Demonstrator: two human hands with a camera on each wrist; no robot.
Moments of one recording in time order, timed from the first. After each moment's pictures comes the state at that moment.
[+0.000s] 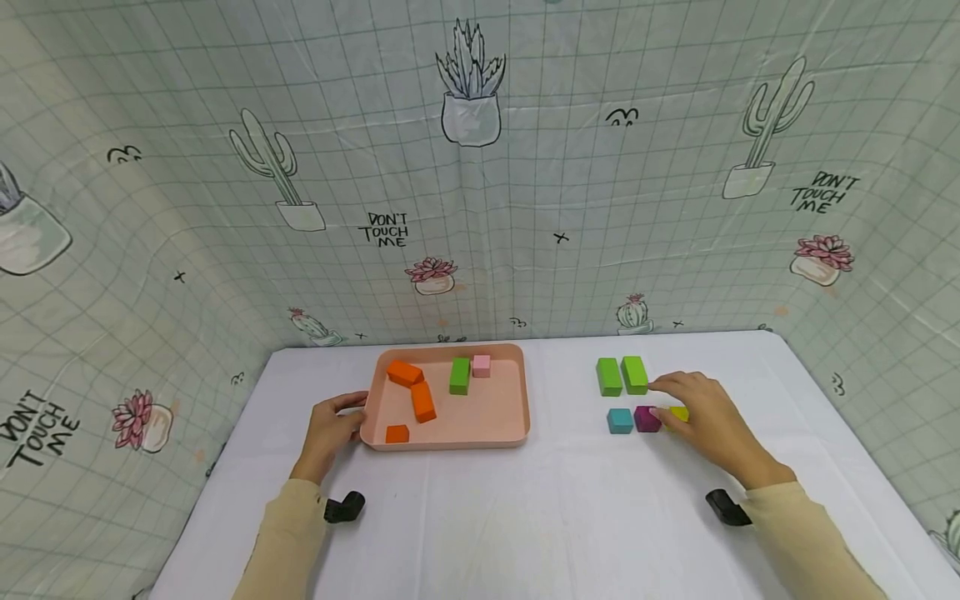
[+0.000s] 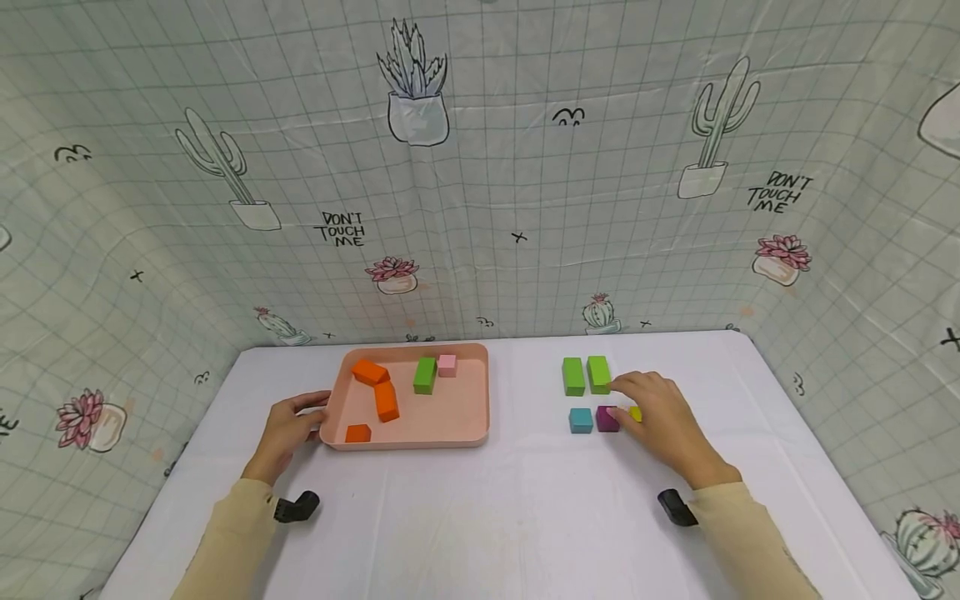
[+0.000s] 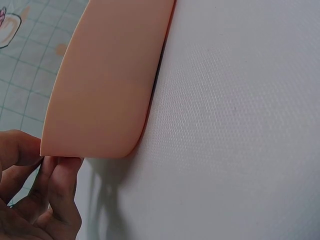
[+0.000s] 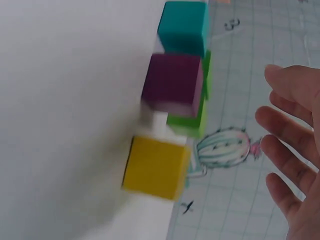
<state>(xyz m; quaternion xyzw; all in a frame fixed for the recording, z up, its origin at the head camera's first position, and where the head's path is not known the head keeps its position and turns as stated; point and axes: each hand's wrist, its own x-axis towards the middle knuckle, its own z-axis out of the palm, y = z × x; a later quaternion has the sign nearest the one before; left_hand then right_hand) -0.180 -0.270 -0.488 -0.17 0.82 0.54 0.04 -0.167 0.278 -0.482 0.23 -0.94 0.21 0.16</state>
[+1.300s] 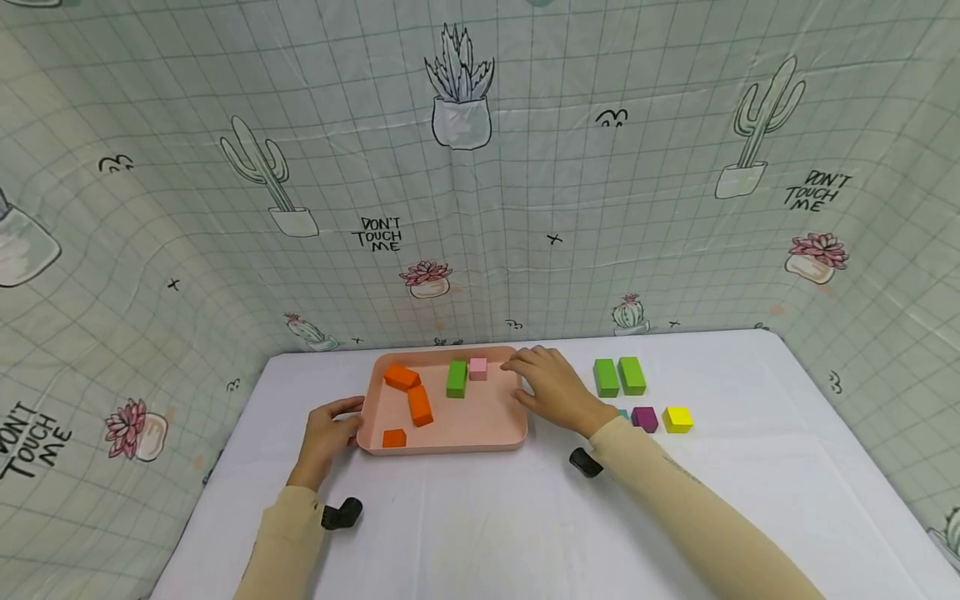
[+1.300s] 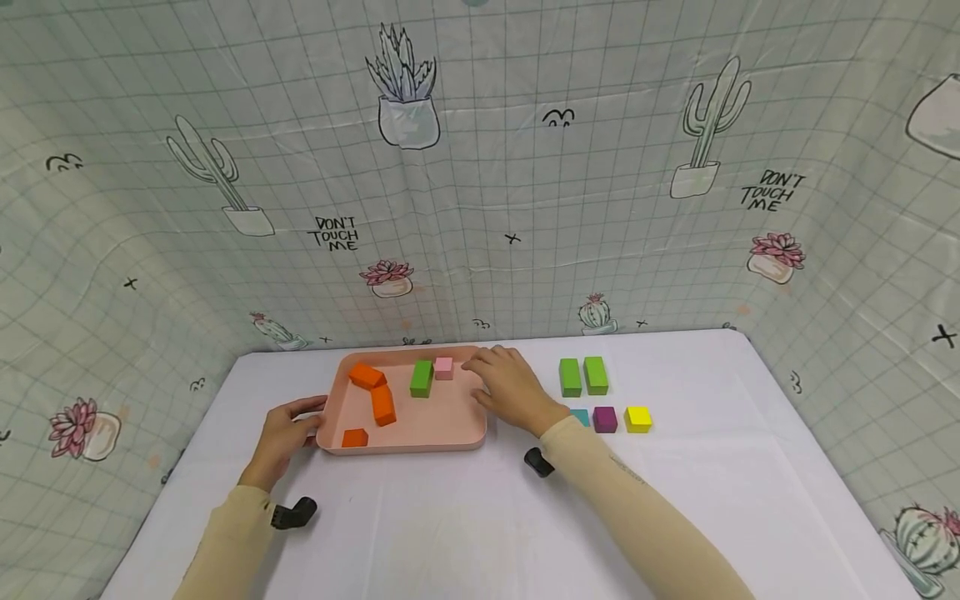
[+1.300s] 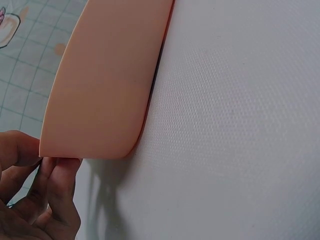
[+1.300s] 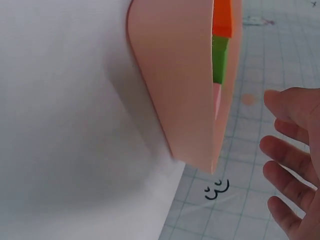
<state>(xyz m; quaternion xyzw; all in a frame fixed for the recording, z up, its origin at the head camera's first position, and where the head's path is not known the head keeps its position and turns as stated) -0.180 -0.269 -0.486 -0.17 0.83 0.53 0.04 -0.233 0.103 -0.471 0.34 -0.92 0.18 0.11</state>
